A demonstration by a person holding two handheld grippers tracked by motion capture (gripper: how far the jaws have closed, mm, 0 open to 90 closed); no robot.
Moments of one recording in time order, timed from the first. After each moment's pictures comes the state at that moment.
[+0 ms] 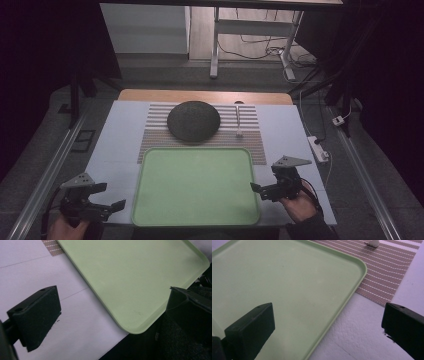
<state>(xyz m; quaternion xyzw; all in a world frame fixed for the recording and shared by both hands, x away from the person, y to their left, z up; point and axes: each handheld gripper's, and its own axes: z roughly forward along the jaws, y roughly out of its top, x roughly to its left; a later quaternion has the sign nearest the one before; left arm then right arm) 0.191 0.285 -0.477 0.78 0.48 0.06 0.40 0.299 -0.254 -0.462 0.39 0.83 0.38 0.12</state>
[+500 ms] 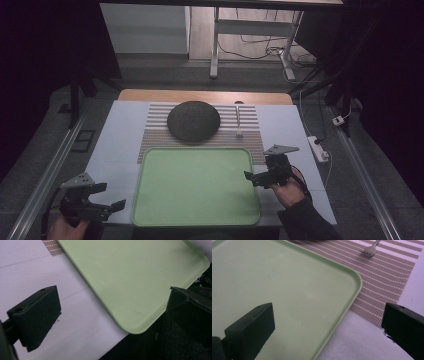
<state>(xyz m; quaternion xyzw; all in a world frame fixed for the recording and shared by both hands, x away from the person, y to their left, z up) 0.191 0.285 -0.477 0.78 0.48 0.06 0.40 0.336 -0.235 -0.467 0.39 0.84 0.36 0.14</state>
